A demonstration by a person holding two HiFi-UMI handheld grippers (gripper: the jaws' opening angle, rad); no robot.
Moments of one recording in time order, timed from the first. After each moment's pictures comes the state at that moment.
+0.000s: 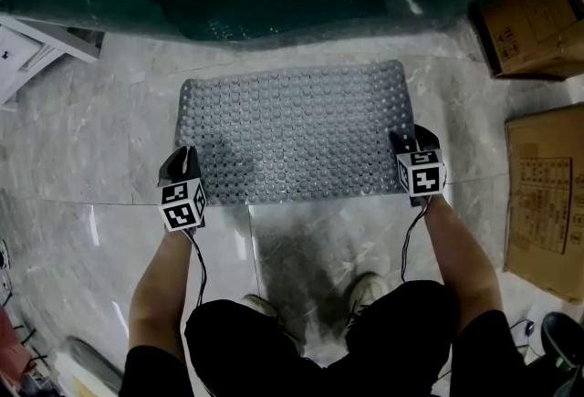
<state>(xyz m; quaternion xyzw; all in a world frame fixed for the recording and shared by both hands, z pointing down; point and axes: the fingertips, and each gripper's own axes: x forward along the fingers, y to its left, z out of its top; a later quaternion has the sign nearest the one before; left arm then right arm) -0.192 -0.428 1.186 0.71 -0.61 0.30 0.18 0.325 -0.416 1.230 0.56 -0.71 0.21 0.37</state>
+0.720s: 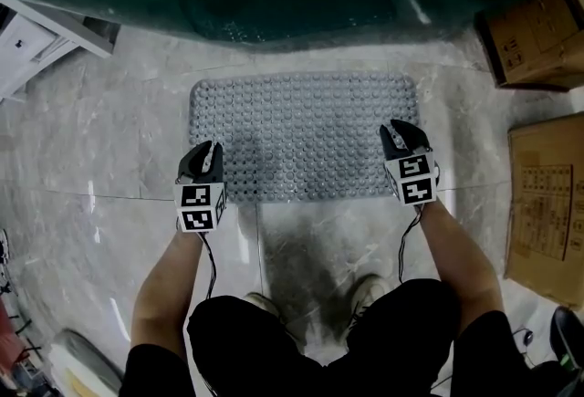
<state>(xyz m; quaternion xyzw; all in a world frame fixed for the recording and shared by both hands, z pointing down) -0.142 -0.421 1.153 0.77 -0.55 0.29 0.13 0.249 -0.434 1.174 0.52 -0.78 0.12 0.33</state>
